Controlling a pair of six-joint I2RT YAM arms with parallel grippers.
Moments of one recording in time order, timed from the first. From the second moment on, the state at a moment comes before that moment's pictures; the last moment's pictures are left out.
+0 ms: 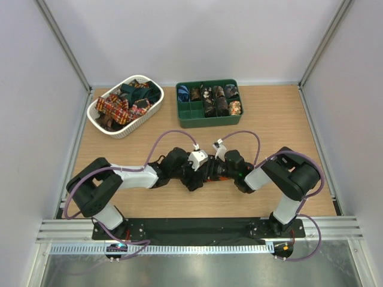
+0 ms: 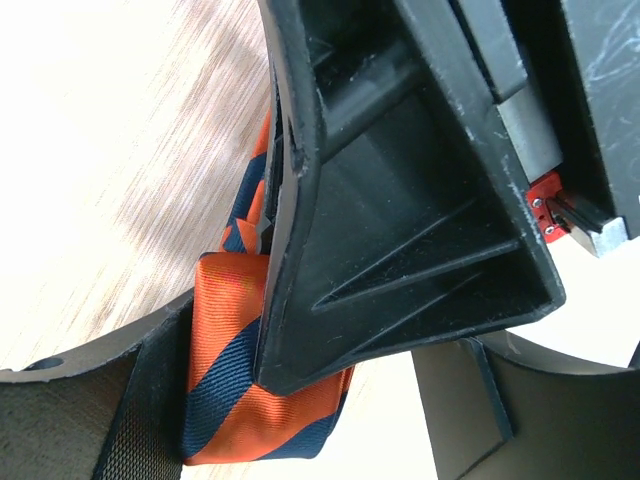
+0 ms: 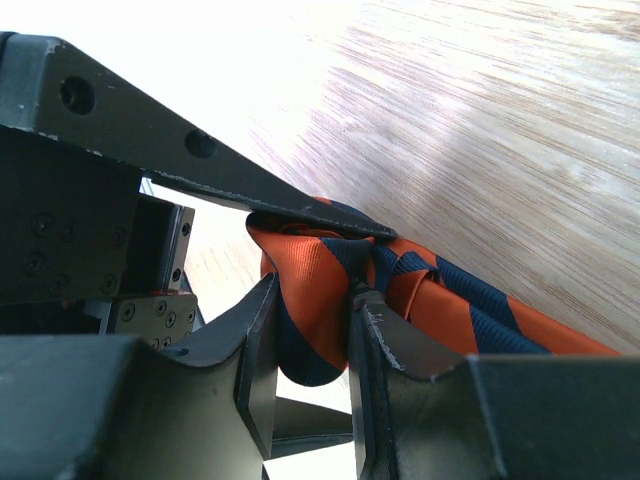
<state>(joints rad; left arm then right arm) -0.85 1.59 0.63 0.26 0.28 0.00 0.69 1.73 0.40 0.94 -0.44 0.87</state>
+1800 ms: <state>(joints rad) -0.89 1.63 0.75 0.05 0.23 -0.01 0.53 1.44 0.58 0.15 -0.51 0.66</state>
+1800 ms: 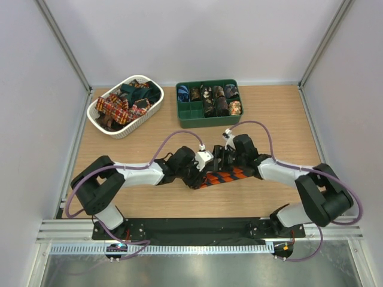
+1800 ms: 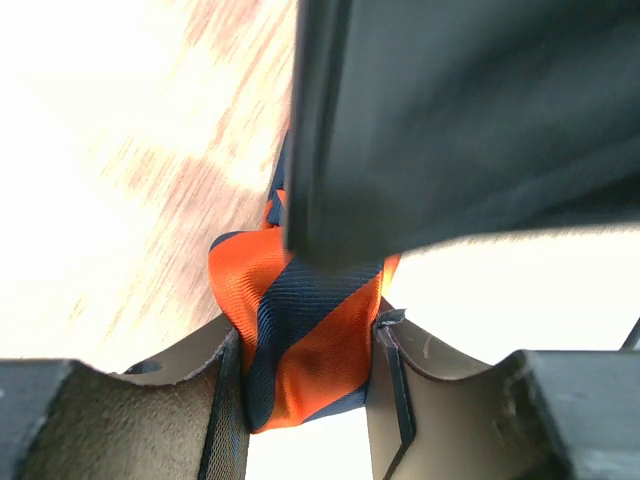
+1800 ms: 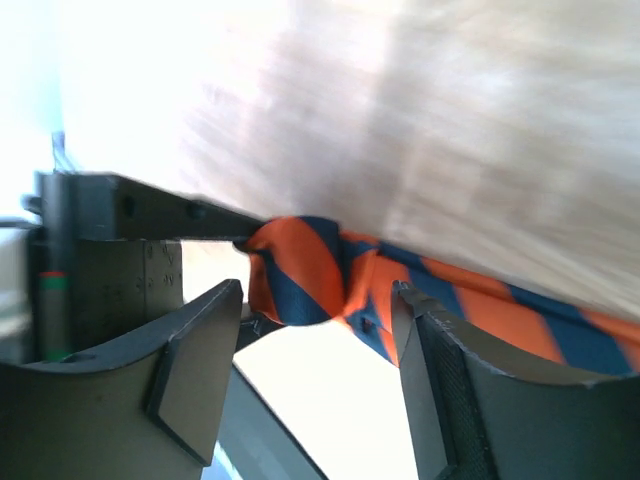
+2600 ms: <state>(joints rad) -0.91 1.64 0.77 0.06 0.07 -0.13 0.40 1.31 0.63 -0.47 0.21 1.02</state>
